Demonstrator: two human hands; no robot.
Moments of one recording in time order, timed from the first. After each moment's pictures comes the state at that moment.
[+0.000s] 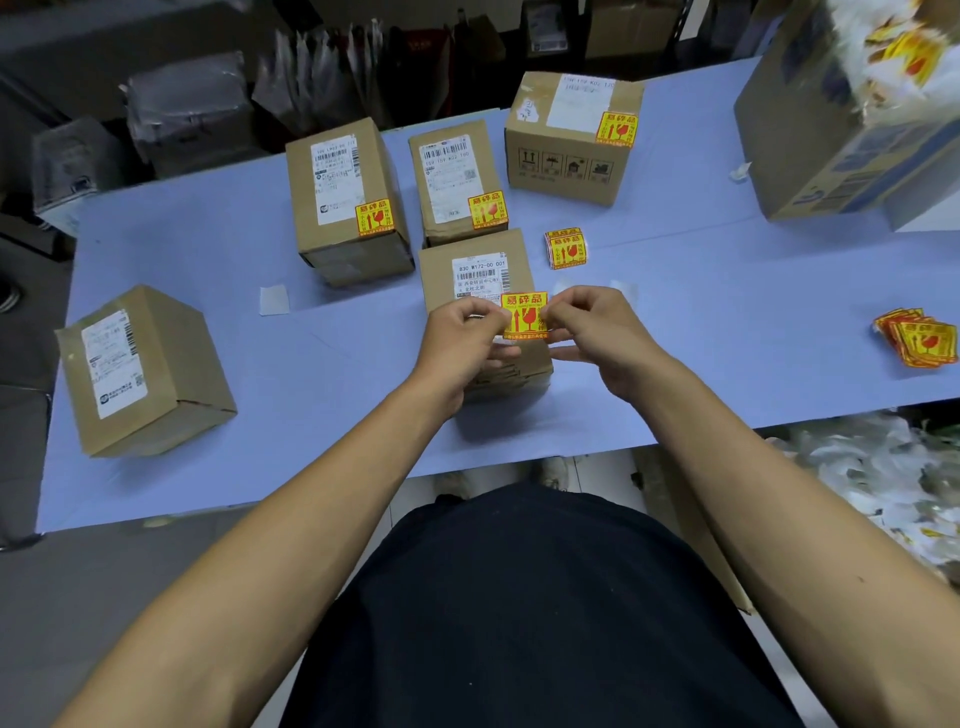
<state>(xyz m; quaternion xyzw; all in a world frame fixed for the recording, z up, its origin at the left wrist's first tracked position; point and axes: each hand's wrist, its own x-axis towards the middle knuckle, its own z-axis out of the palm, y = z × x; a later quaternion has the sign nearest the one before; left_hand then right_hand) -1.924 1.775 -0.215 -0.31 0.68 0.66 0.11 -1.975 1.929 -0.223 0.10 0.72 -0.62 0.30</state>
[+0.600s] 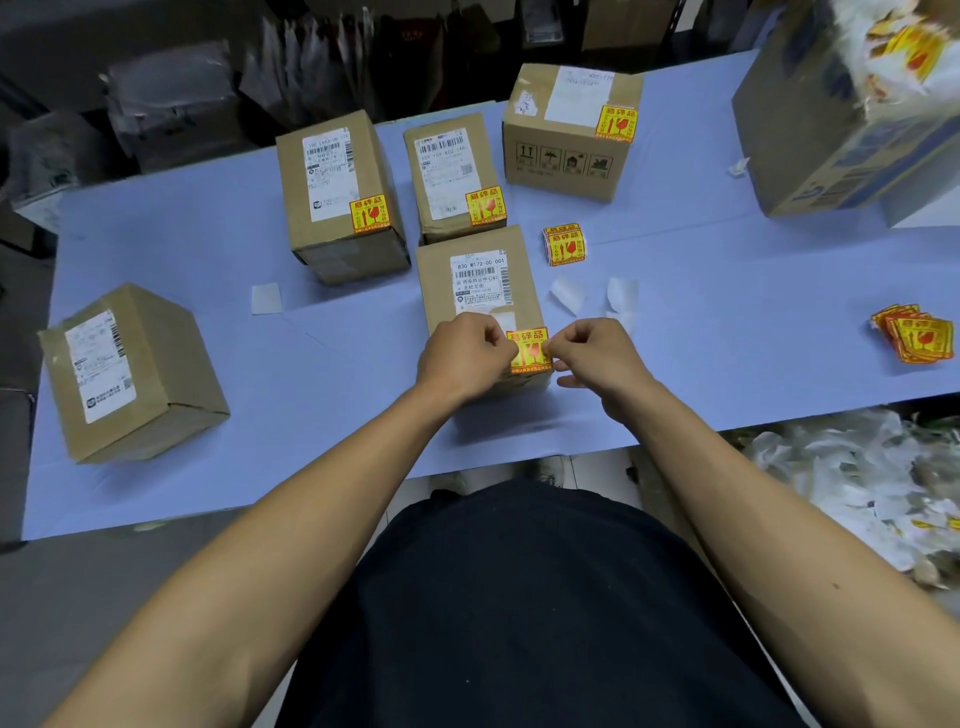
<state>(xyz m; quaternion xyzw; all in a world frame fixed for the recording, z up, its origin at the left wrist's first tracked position) -1.928 1.767 -0.240 -0.18 0.91 0.34 0.15 -1.958 1.933 -0.258 0.13 0.78 -0.54 0.29</state>
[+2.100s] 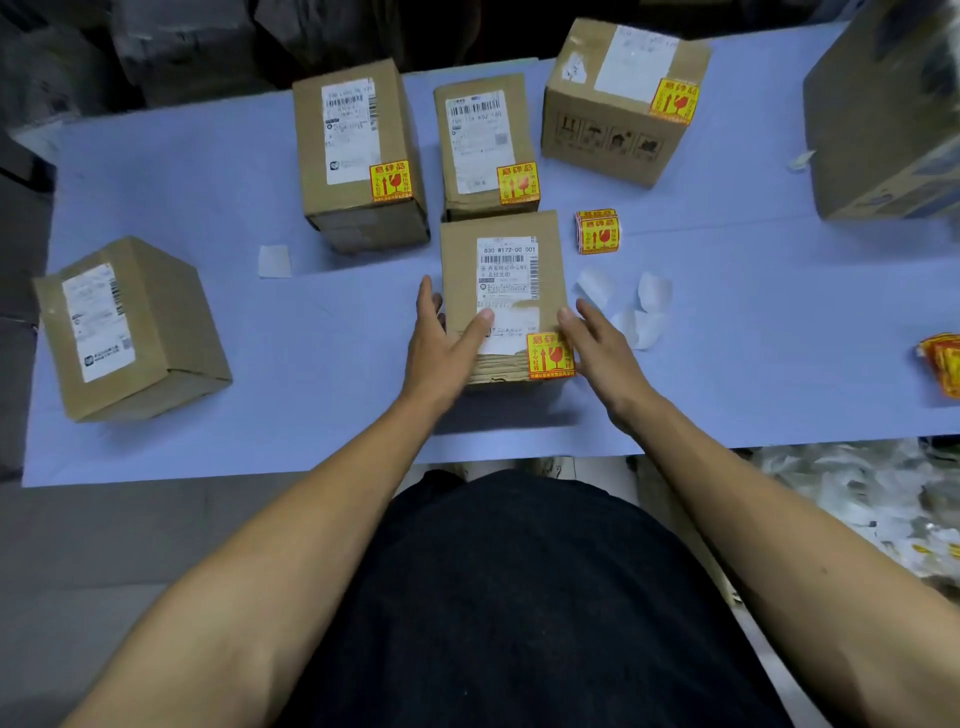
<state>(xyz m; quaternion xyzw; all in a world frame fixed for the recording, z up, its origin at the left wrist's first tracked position) -1.912 1.731 -0.291 -0.32 0.78 0.54 0.06 -1.966 1.924 -0.296 0.07 0.74 -0.57 0.35</state>
